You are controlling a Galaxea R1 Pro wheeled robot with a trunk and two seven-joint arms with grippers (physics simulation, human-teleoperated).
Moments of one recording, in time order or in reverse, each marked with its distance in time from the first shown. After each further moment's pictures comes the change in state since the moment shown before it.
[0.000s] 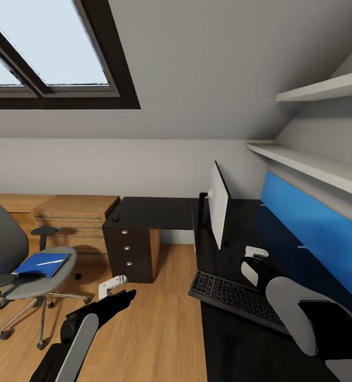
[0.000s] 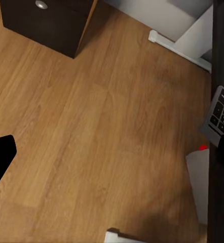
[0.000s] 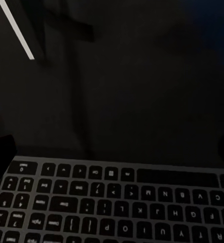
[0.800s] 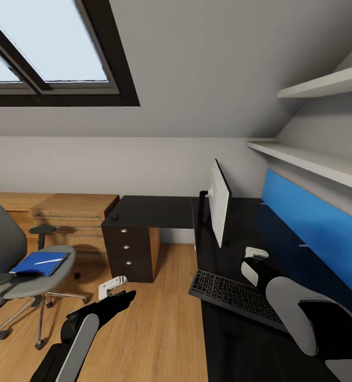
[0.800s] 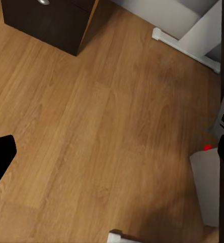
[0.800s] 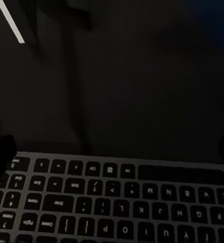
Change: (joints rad) left arm 0.000 -0.001 0.000 0.007 -0.002 -0.001 0.005; right arm 0.000 0.000 0.000 0.001 0.002 0.021 -0.007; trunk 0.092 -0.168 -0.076
